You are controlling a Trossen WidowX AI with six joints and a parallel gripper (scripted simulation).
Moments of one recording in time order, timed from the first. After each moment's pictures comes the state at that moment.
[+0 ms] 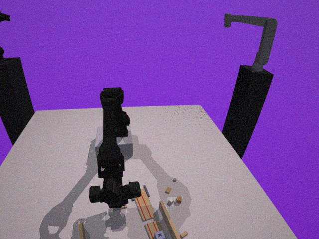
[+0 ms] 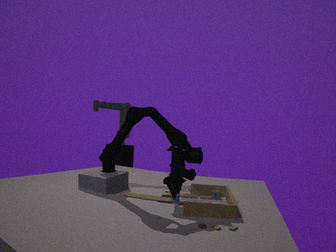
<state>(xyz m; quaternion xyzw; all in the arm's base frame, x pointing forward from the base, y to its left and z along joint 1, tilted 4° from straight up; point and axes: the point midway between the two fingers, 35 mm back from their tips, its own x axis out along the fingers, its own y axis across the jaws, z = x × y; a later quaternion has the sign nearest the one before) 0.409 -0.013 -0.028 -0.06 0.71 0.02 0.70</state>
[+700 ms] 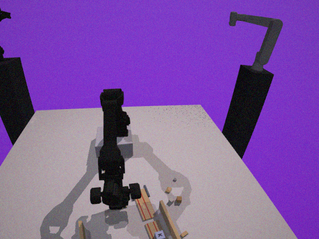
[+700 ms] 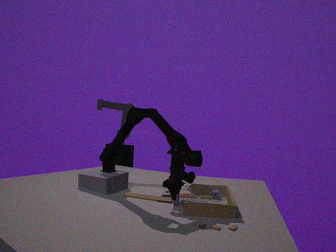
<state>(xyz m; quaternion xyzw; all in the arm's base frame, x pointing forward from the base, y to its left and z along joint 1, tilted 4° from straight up) 0.406 -0.014 -0.041 -0.06 0.71 0.02 0.70</state>
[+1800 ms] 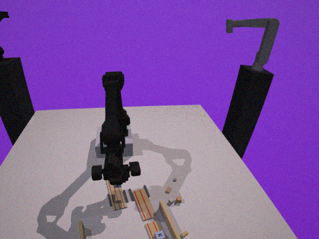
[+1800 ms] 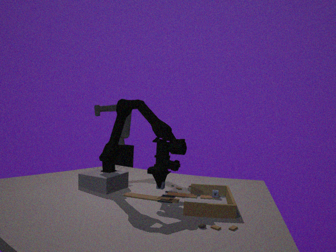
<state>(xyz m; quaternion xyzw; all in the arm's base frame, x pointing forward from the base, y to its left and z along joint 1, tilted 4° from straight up) 0.332 -0.010 0.004 -0.06 0.71 0.02 0.70</state>
